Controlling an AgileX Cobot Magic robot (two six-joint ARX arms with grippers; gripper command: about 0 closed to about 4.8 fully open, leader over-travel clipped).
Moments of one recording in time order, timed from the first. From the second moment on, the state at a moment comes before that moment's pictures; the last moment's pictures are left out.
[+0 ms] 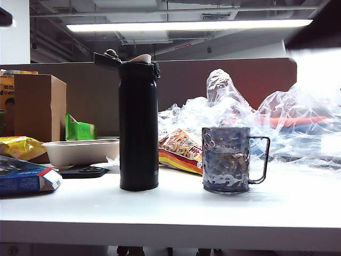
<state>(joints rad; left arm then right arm) -0.53 0.05 0.20 -0.14 0.18 -0.24 0.85 0.36 0.31 -0.19 0.04 0.16</state>
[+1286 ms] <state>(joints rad) -0.53 0.01 0.01 -0.16 0.12 -0.24 0.87 0.28 0.01 -0.07 -0.08 0.21</state>
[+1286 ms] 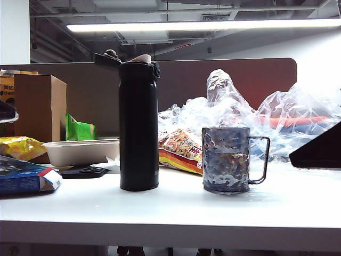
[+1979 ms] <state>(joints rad) 0.02 0.00 0.01 -0.16 0.17 -0.24 0.15 0.00 0.01 -0.05 -0.14 0.21</state>
